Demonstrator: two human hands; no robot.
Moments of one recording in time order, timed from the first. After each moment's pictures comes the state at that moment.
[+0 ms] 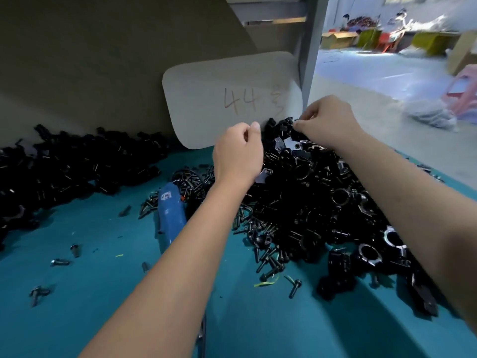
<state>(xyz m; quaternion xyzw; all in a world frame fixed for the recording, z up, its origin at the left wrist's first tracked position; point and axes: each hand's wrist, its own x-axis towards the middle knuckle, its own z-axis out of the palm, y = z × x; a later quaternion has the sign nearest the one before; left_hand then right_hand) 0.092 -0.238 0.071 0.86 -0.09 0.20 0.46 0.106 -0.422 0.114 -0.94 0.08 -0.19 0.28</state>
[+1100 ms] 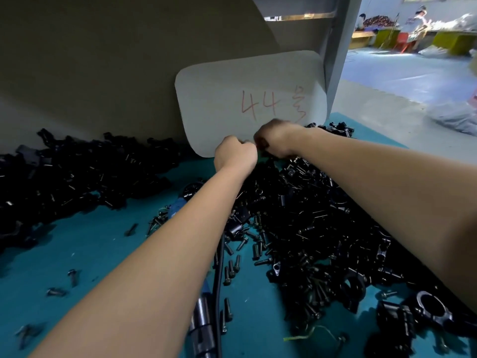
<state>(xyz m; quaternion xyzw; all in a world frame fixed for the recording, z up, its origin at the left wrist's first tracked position) 0.196 -0.211 0.046 0.87 0.09 0.07 0.49 0.239 -0.338 0.083 -0.98 -0.17 0.02 -0.09</state>
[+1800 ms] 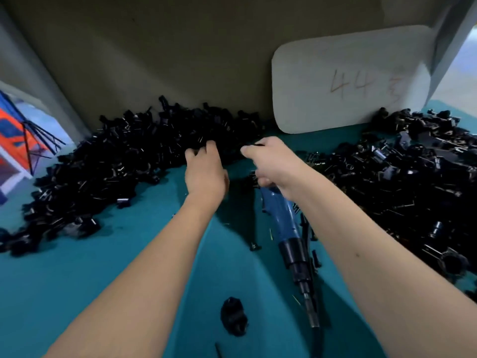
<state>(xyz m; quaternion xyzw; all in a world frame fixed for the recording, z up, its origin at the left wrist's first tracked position) 0.094 0.006 0.003 0.97 0.12 0.17 0.09 0.088 -0.146 0.054 -0.77 -0.07 0.13 0.62</state>
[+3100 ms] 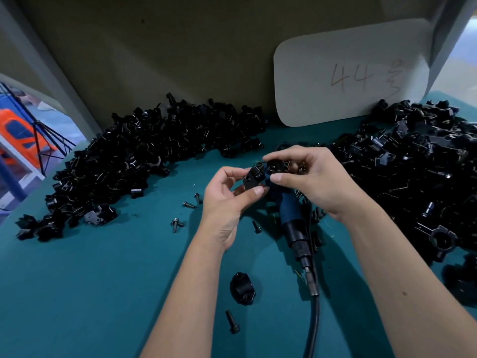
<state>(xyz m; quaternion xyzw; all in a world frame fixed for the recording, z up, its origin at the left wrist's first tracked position) -0.019 -0.035 -0.005 0.55 0.00 0.10 0.83 0.036 -0.218 0.029 -0.74 -0.25 0.01 0.62</state>
